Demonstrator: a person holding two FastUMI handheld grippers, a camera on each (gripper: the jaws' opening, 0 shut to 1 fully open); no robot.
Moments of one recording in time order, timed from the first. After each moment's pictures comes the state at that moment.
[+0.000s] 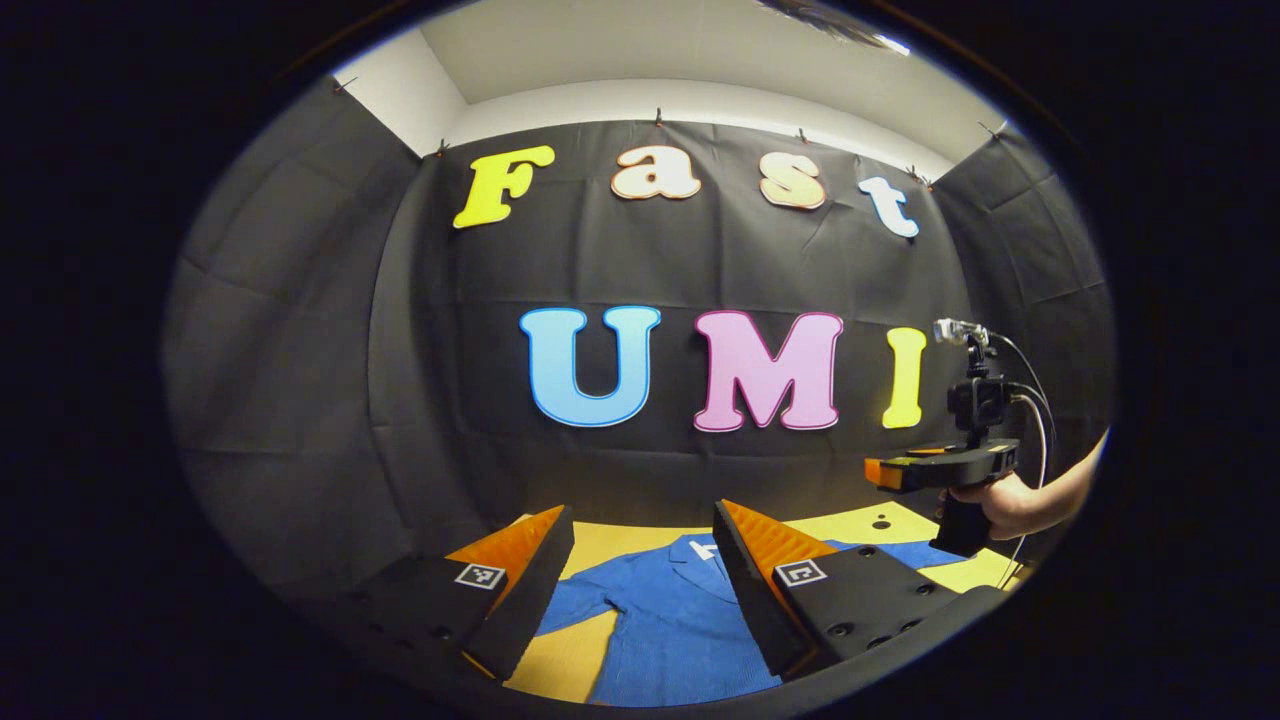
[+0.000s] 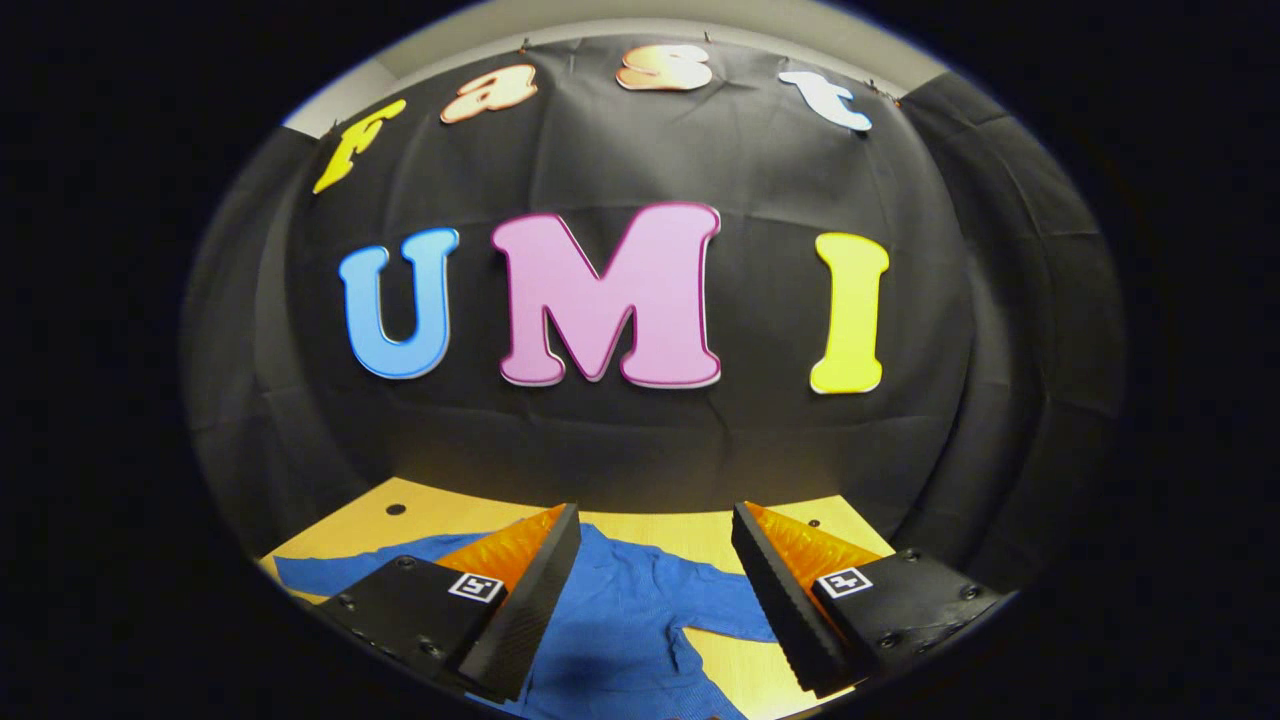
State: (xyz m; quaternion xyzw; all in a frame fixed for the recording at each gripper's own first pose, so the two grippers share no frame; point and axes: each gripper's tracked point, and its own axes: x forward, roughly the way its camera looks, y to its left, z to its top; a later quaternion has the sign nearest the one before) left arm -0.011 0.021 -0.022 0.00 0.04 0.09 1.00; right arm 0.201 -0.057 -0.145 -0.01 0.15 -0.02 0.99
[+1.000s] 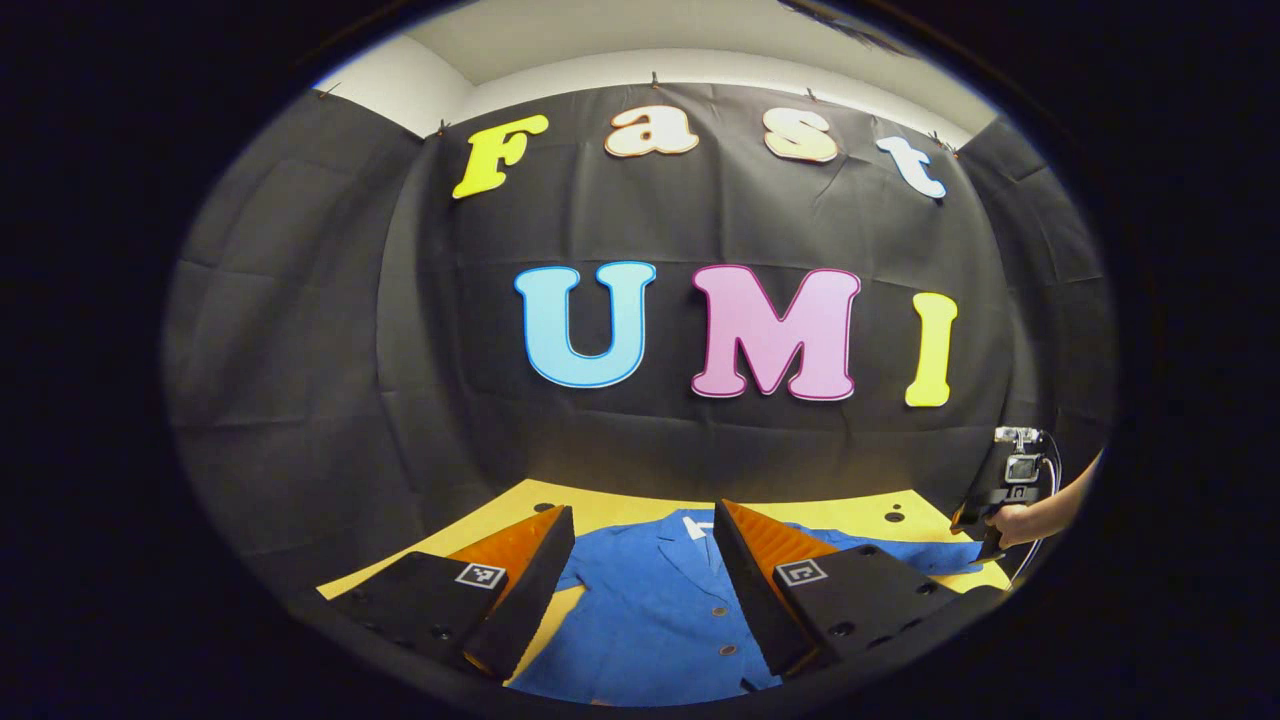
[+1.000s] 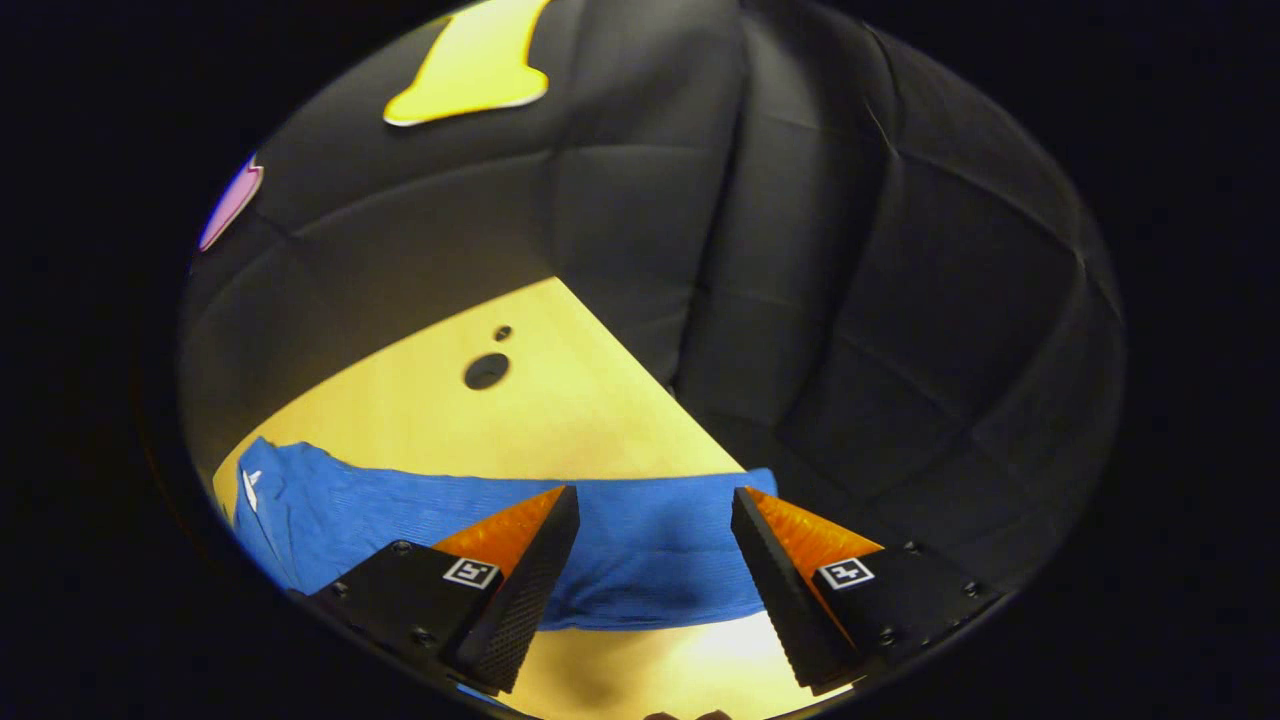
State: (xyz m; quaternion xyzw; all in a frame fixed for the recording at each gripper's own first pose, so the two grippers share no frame) left arm 0.041 -0.065 -0.050 -0.02 0.10 0.13 0.99; right arm 0.155 -0.415 -0.373 0.09 0.43 -0.35 0.83
